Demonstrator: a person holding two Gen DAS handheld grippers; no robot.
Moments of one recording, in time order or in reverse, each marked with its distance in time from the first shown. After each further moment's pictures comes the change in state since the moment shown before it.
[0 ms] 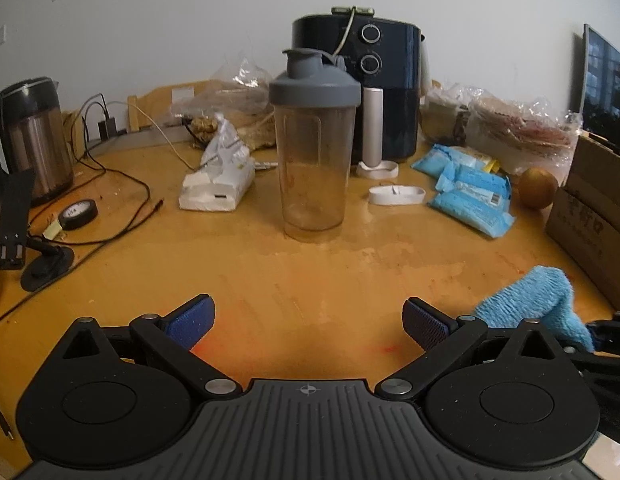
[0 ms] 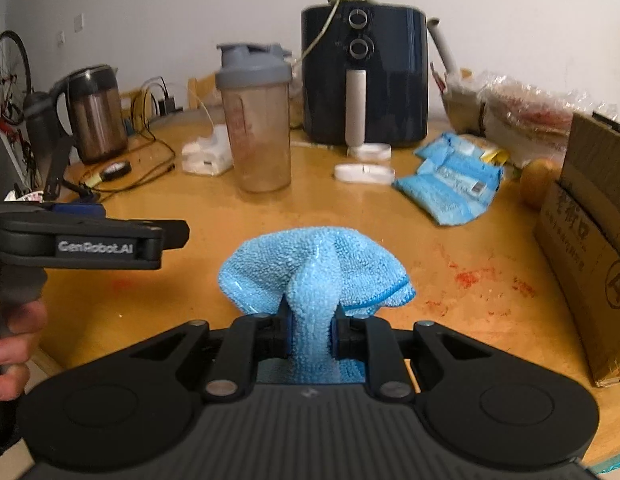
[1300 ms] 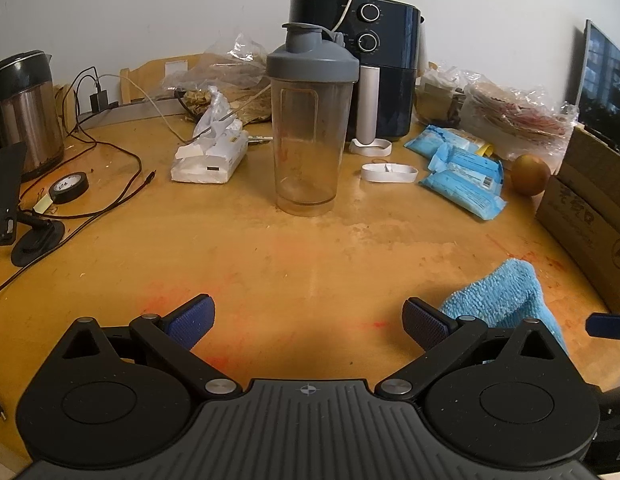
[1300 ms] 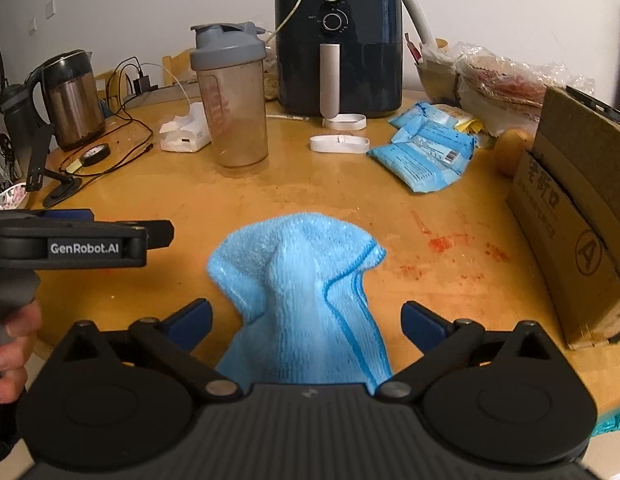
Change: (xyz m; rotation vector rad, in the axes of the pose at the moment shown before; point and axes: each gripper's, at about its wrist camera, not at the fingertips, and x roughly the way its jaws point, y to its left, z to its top) left arm -0.003 0.004 -0.003 -0.027 0.072 -0.036; right arm -0.022 -0.001 -0.002 0.042 0.088 -0.069
